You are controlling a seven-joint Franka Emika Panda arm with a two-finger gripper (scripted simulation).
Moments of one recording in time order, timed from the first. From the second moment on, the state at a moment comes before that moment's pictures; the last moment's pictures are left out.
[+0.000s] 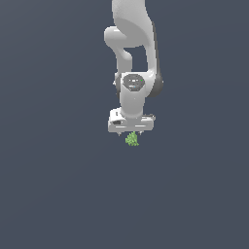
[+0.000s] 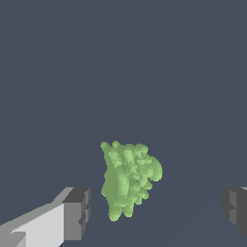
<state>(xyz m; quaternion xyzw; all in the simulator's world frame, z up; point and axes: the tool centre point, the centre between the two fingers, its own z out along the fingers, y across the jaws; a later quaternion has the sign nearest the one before) -0.046 0.027 0.099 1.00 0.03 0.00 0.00</state>
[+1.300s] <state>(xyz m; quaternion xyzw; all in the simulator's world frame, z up) -0.056 0.036 0.038 1.00 0.04 0.00 0.00</state>
